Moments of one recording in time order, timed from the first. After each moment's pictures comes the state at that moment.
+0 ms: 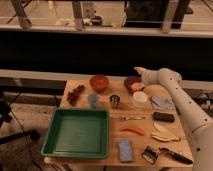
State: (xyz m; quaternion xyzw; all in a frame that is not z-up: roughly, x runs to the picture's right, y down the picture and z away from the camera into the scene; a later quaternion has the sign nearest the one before) arm 0.228 -0.079 0.936 0.06 -0.21 -0.06 0.97
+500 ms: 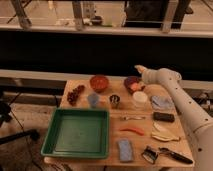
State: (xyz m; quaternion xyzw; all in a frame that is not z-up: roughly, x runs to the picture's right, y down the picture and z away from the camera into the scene) arm 0.231 -0.091 0.928 0.08 -0.19 -0.06 0.98
